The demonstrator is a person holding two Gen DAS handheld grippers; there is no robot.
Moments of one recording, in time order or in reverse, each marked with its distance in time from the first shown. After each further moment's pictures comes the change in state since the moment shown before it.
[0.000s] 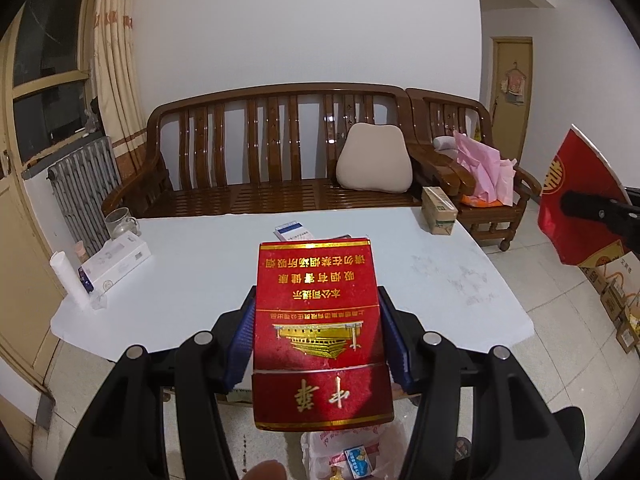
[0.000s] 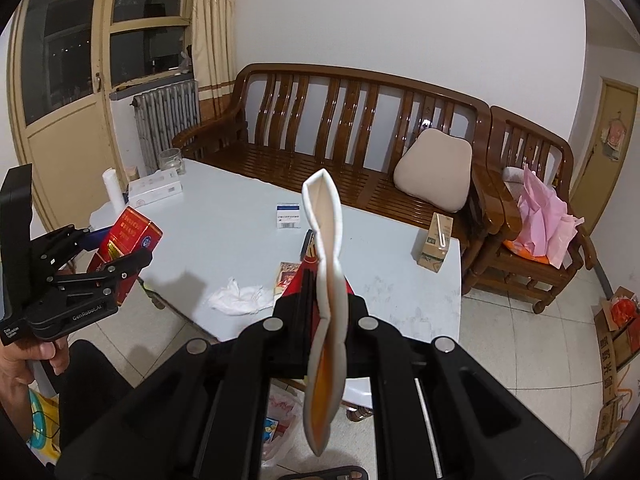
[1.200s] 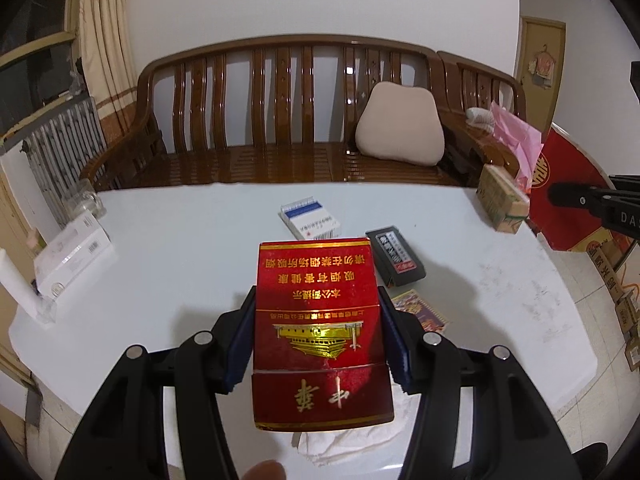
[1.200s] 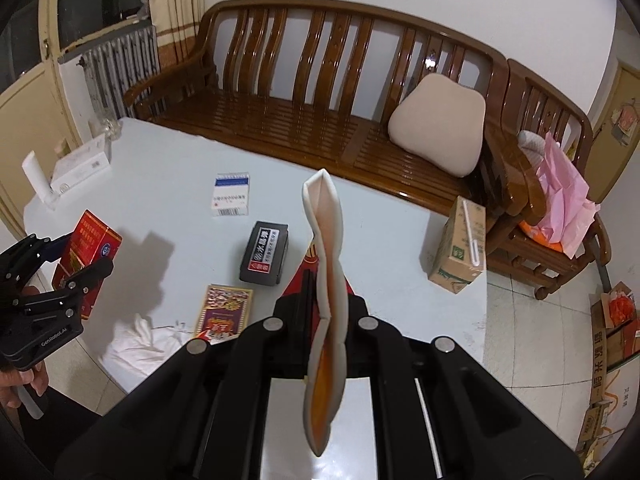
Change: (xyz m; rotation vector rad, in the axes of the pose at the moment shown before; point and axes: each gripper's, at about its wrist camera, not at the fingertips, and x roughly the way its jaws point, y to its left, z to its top) left arm 0.193 0.041 0.031 -0.050 0.129 0.026; right arm 0.232 -0.049 0.057 0.006 0.214 -0.058
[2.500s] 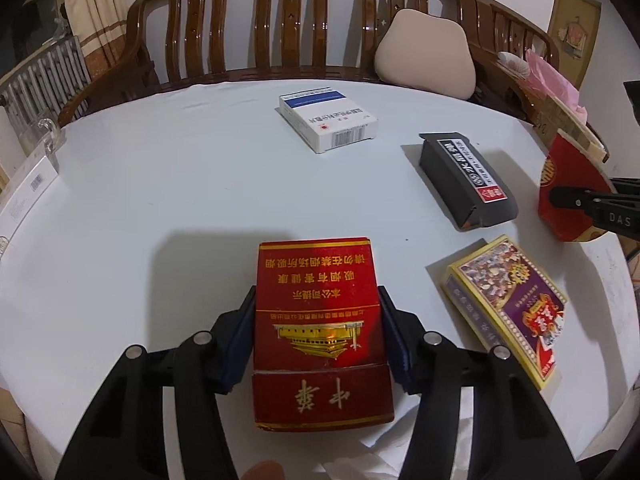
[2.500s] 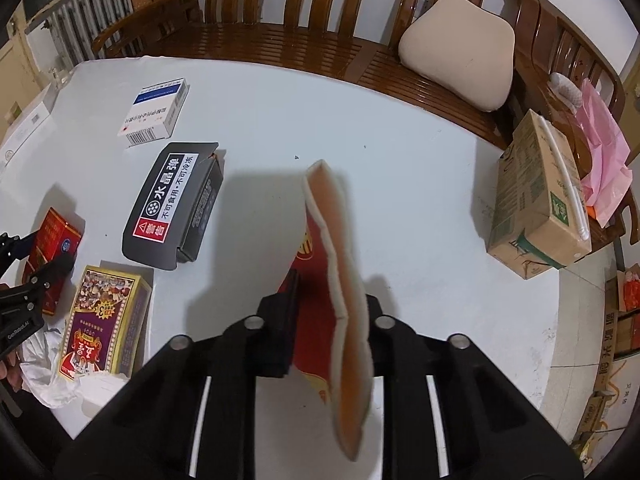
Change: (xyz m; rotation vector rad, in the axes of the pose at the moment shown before) left arm 0.150 0.012 -0.043 -0.045 0.250 0.006; right arm 0.185 -0.031 -0.029 0.013 0.241 0.025
